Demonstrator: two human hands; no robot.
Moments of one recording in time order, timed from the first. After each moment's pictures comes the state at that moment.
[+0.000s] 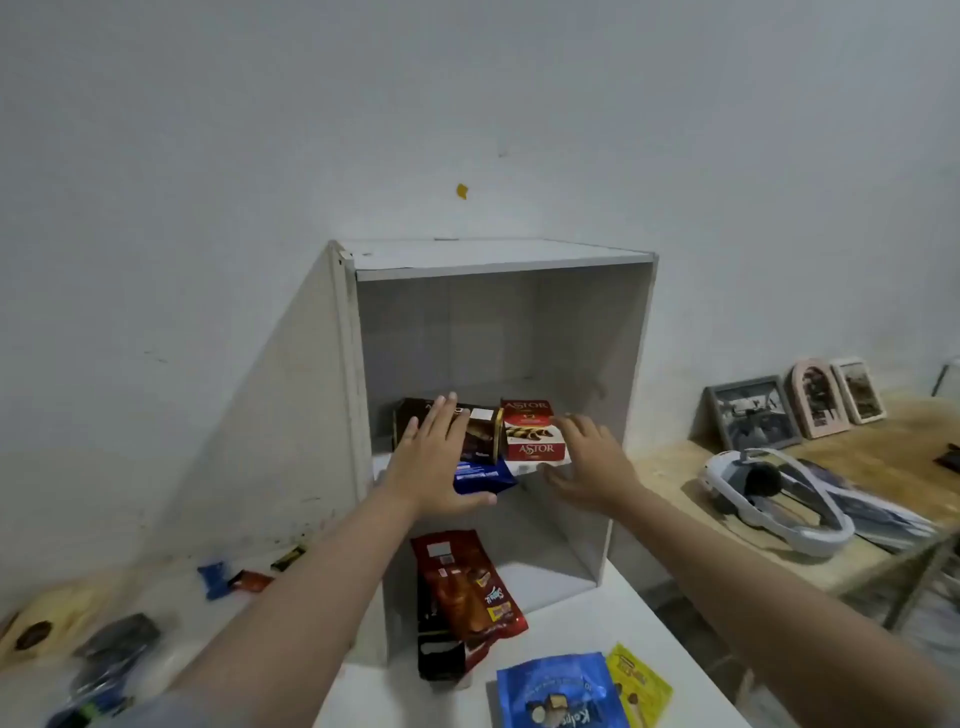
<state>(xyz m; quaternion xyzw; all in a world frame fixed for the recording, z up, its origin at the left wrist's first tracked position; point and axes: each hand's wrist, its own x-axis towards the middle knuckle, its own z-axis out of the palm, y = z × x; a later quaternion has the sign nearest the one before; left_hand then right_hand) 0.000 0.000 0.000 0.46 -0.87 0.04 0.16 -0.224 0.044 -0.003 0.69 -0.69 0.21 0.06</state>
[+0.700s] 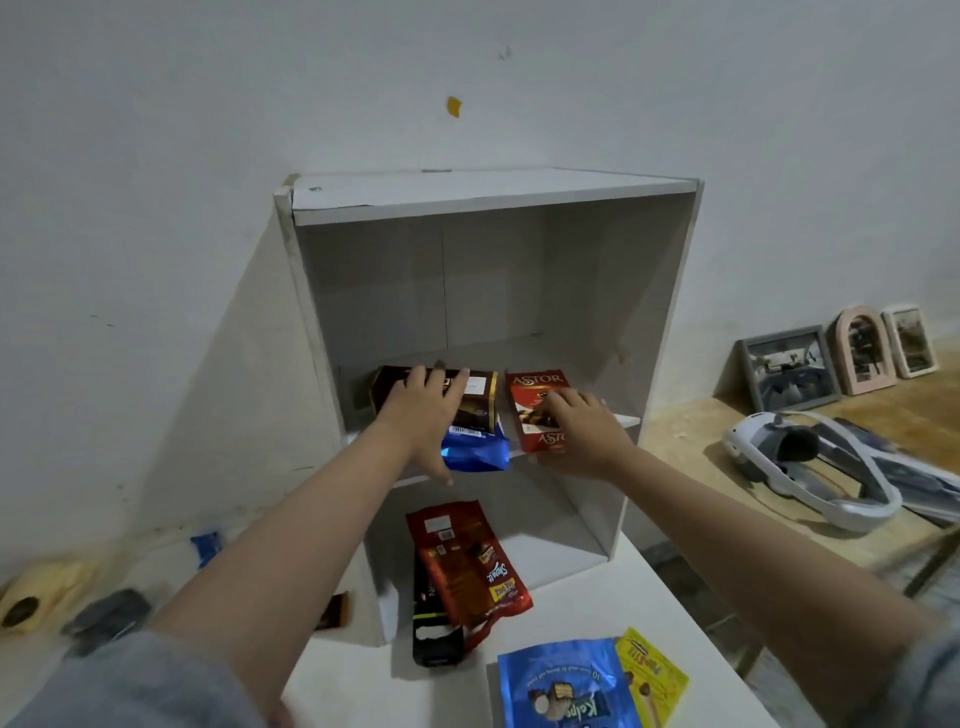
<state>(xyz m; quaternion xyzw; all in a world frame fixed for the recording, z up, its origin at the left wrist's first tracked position) -0.029 -0.069 -0.002 0.46 -0.87 0.18 -0.03 -0.261 -0.031 -0.037 0.75 -0.65 0.12 0.04</state>
